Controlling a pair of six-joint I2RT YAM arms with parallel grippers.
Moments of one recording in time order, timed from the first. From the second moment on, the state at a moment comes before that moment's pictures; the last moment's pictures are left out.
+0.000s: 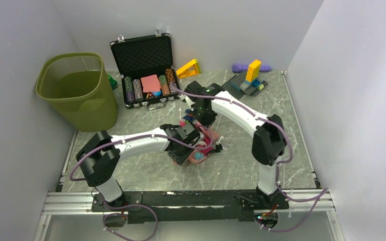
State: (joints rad) left arm -0.97 1.65 1.09 -0.75 -0.02 -0.24; right arm 0.73 1.94 1.74 -1.16 0.11 -0.03
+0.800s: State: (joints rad) left arm -1.01 1.49 1.00 -0.69 -0.14 -0.26; right arm 0.67 1.43 1.53 -1.13 0.25 0.20
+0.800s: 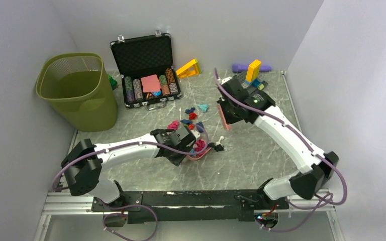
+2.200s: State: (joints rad) left arm -0.49 1.19 1.55 -1.25 -0.11 -0.24; right arm 0.64 0.98 1.25 -0.75 0.16 0.32
